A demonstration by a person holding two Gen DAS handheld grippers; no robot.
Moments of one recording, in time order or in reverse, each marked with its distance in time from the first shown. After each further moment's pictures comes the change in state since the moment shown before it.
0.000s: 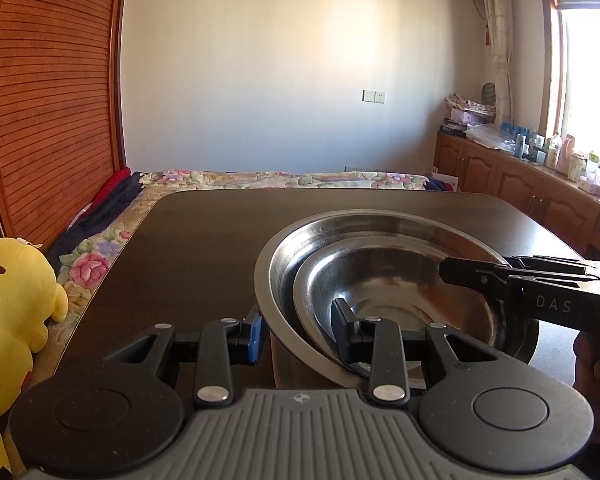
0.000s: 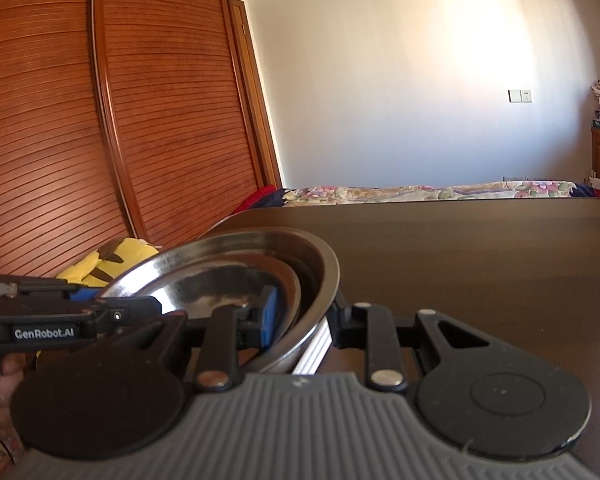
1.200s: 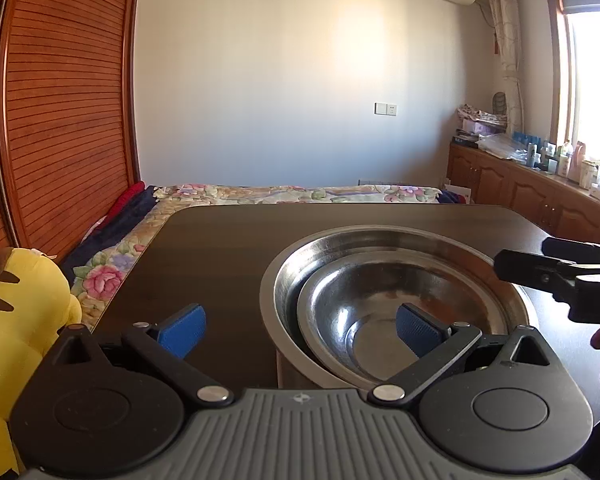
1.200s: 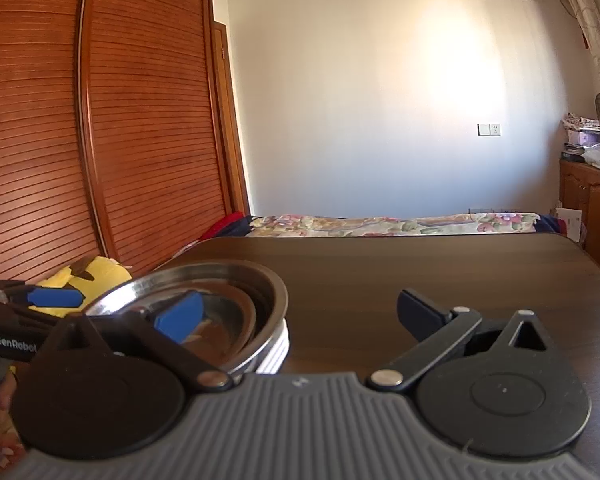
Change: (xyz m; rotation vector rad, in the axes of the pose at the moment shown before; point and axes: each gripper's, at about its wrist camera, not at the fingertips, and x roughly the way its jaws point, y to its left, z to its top) left arm -0.008 -0.010 -0.002 0.000 -0.047 0.058; right arm -0.029 -0.008 0.004 -0.037 -0.090 -0.110
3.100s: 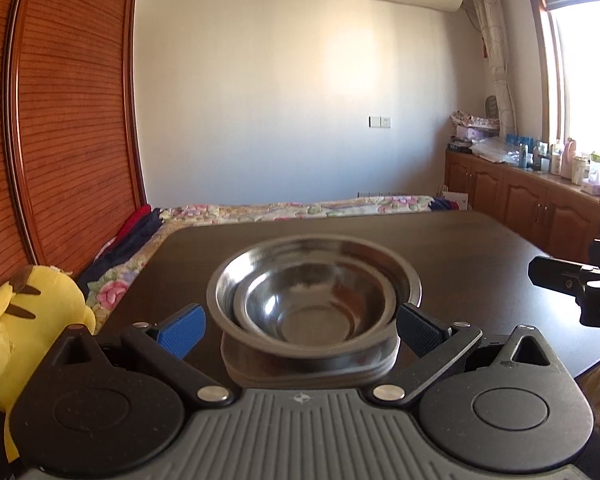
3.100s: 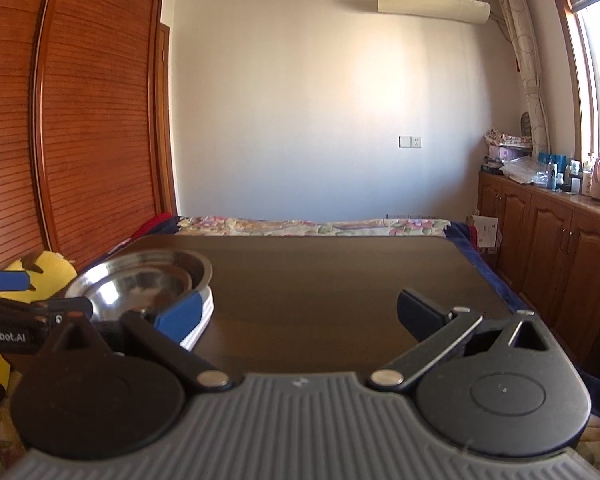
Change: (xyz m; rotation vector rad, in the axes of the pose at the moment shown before) left arm -0.069 -0.062 -0.012 0.048 -0.044 0.035; right arm -0.081 -0.007 -0.011 -0.022 -0.009 -0.246
